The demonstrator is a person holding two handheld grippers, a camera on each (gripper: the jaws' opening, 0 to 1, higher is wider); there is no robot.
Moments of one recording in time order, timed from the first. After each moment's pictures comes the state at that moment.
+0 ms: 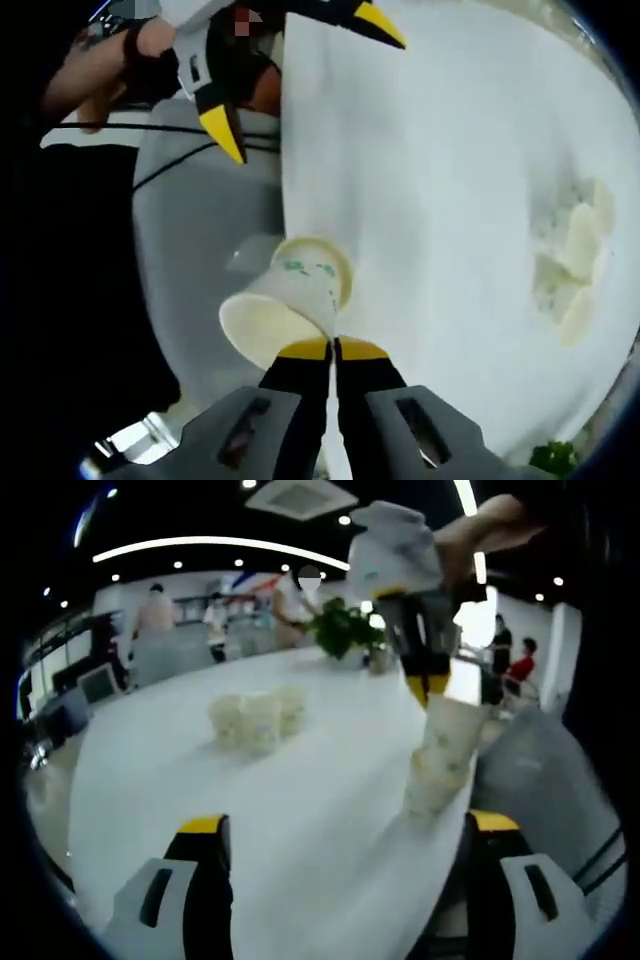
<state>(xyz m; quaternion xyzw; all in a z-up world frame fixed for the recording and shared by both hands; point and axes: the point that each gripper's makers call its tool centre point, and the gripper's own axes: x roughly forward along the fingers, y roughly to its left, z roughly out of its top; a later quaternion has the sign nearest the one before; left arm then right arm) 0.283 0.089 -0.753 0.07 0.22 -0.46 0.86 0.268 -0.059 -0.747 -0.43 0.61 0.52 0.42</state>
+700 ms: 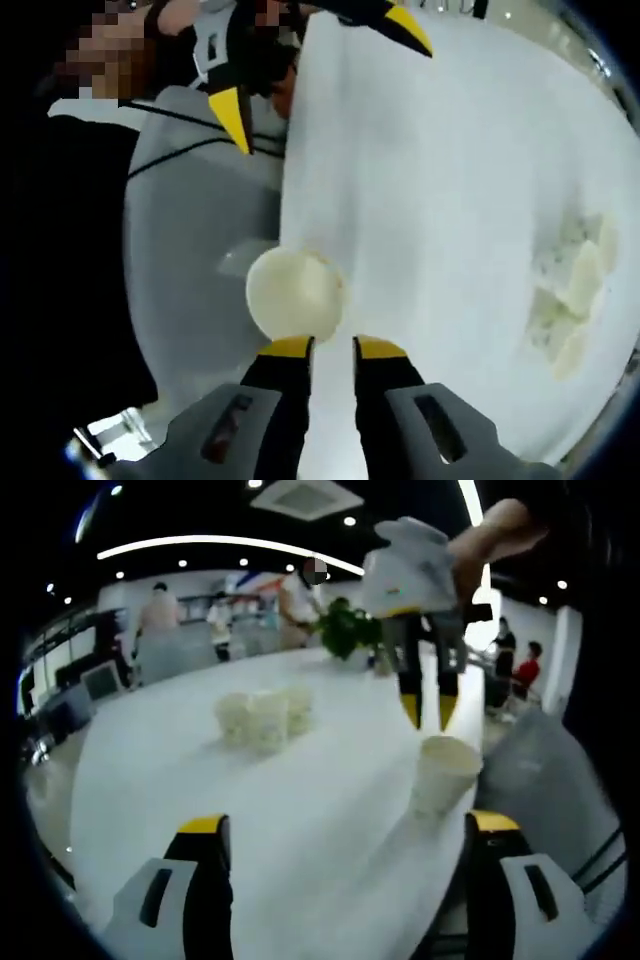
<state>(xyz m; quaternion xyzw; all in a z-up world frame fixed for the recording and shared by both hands) 0.288 0.094 -0.753 0.06 0.22 -0.45 0.86 0.266 -0.050 -0.760 -0.44 0.56 0.56 0.42</state>
